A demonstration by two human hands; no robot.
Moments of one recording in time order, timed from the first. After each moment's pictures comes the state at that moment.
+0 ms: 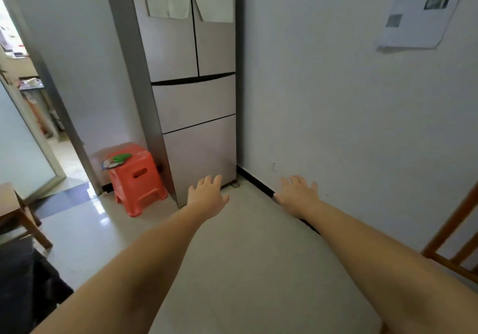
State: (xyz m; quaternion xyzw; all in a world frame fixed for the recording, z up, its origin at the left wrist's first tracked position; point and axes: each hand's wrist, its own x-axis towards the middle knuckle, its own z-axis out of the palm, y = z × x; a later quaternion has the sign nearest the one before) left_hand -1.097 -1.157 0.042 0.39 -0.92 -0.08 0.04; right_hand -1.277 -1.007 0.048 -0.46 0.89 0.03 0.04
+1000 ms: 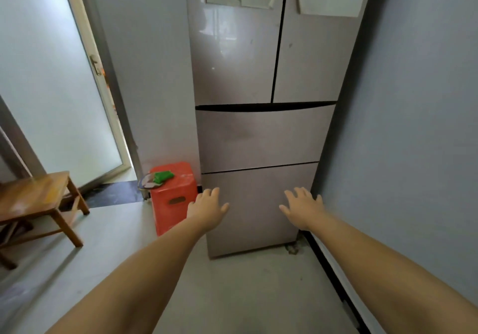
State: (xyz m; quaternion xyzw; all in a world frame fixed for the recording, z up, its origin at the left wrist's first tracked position) left_hand -1.331 -1.660 0.009 0.61 -0.78 -0.14 0.07; right_hand -1.571 -1.602 0.034 -0.63 0.77 0.08 0.09
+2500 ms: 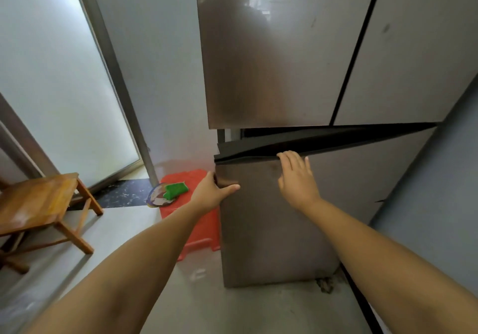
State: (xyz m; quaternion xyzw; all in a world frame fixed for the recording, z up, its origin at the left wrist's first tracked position) left_hand -1.326 -1.968 0.007 0.61 -0.63 -0.37 0.30; right_hand -1.554 -1.938 0.039 -0.72 0.67 -0.17 -0.02
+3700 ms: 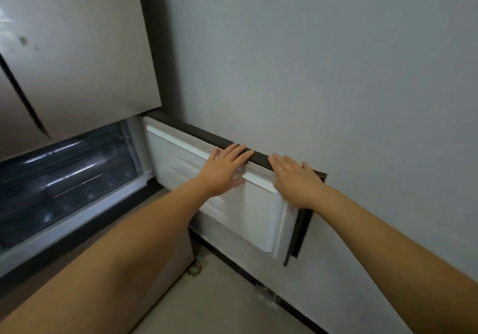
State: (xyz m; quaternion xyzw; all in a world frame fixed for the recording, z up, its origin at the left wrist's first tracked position) left_hand -1.801 -1.750 0.079 0.05 -0.99 0.03 0.10; right_hand -1.875 -1.553 0.111 -0.43 0.90 0.06 0.04
